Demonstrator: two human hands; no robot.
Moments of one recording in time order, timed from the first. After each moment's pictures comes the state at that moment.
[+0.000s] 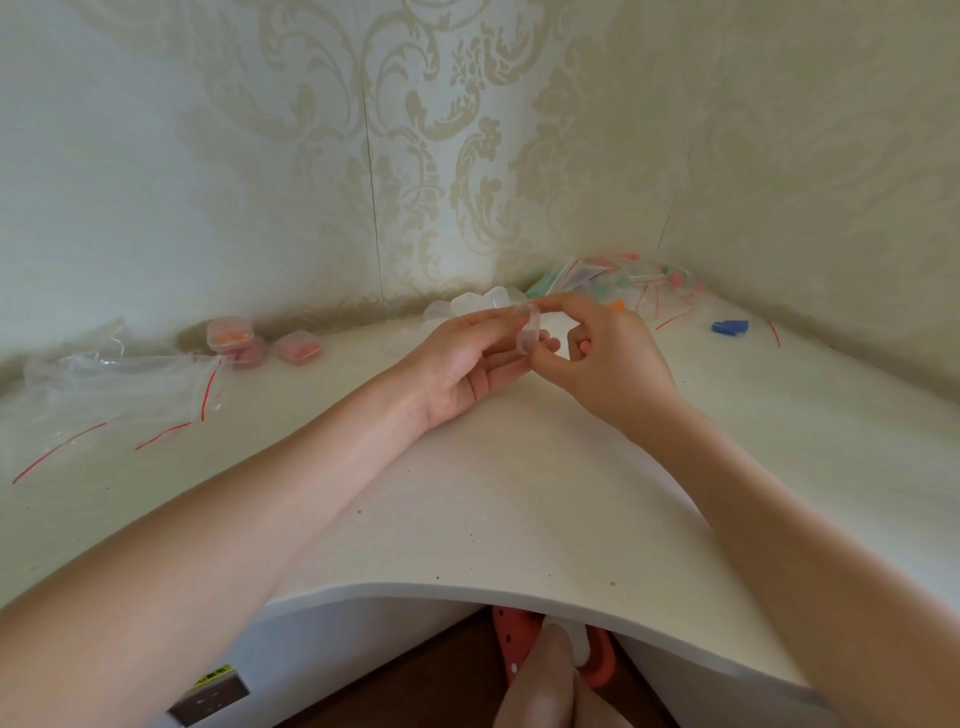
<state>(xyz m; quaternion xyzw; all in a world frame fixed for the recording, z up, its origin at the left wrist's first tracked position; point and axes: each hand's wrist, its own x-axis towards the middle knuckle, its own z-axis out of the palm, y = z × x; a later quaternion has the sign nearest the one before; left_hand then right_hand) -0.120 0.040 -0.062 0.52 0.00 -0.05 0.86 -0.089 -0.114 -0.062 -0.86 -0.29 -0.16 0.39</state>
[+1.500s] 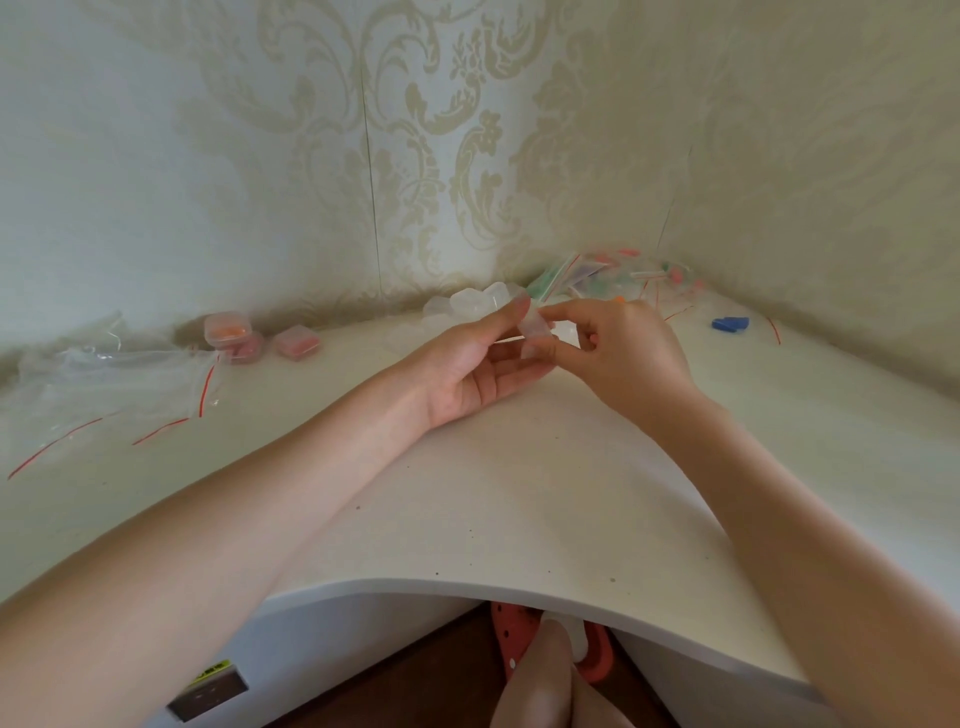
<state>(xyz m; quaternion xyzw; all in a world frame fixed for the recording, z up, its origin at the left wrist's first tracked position) -0.121 0.033 -0.062 0.50 0.03 -0.08 0.86 -0.088 -0.124 -0.050 -0.89 -0.31 -0.19 0.28</state>
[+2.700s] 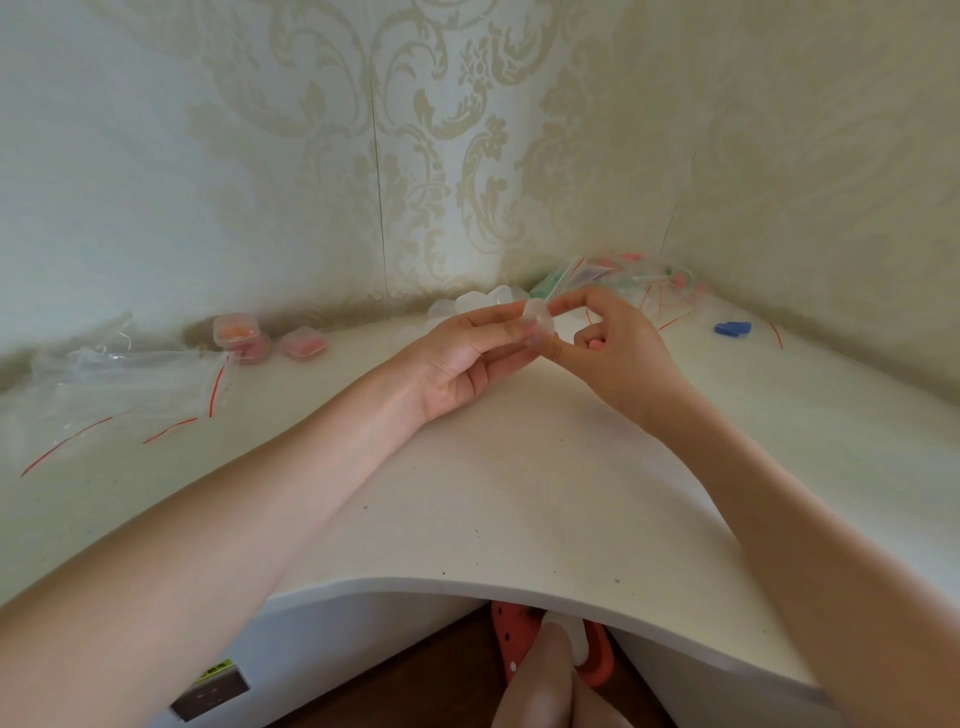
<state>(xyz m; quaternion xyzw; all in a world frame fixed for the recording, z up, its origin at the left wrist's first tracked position) -0.118 0.046 -0.063 0.52 -0.02 -0.05 0.85 -0.086 -0.118 -0.057 -0.83 -0.27 -0.07 0.48</state>
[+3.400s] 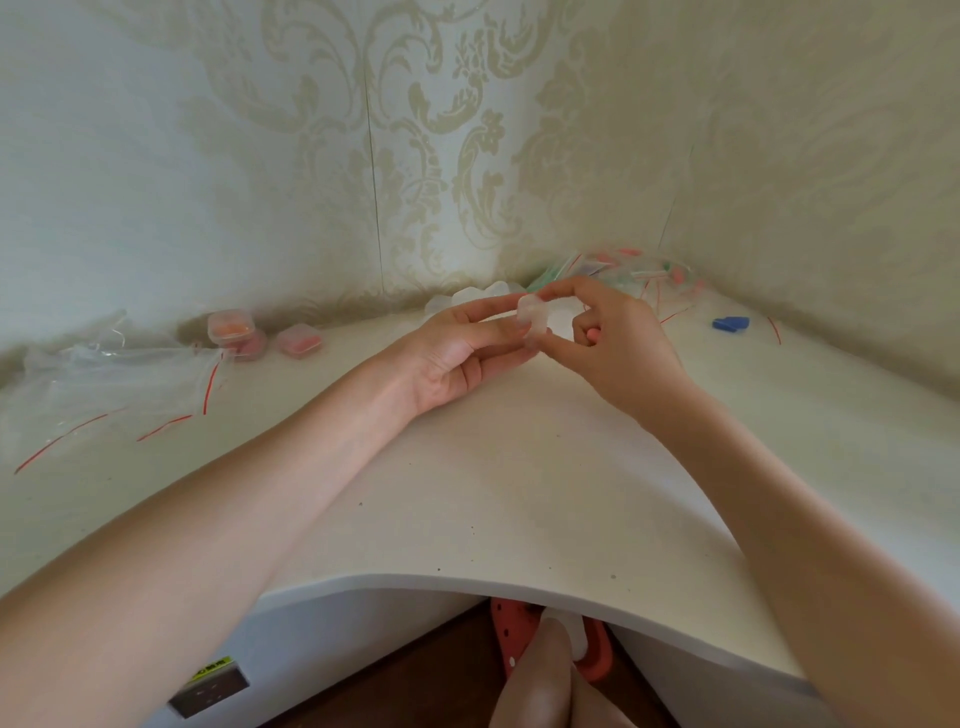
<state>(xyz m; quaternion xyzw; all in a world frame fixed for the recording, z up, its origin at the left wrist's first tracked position) -0.118 0.050 -0.062 0.52 -0.03 -0.06 0.85 -0.087 -0.120 -0.053 -0.86 -0.31 -0.14 0.39</state>
